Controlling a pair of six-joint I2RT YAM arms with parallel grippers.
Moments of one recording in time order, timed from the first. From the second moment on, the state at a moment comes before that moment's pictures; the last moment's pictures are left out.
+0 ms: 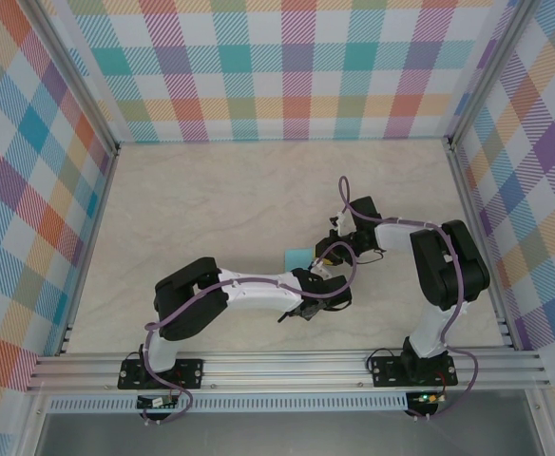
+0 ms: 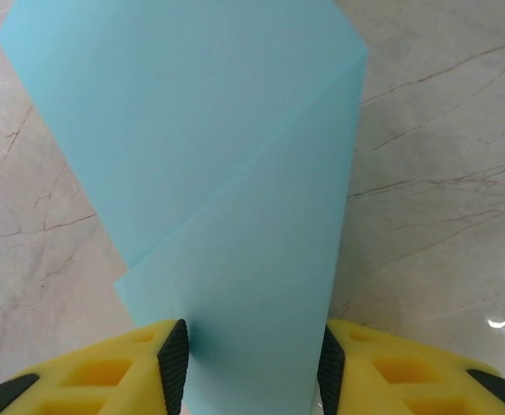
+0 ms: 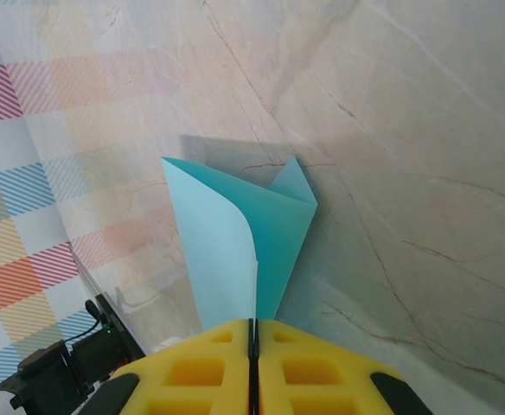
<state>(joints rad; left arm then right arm) -1.24 1.99 1.33 -0.79 -0.52 -0.55 0.33 1.79 0.89 -0.27 -0.81 0.58</state>
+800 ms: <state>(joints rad) -1.26 2.00 1.33 -0.79 -0.52 -0.54 0.33 1.81 0.91 -0.27 -0.80 0.58</state>
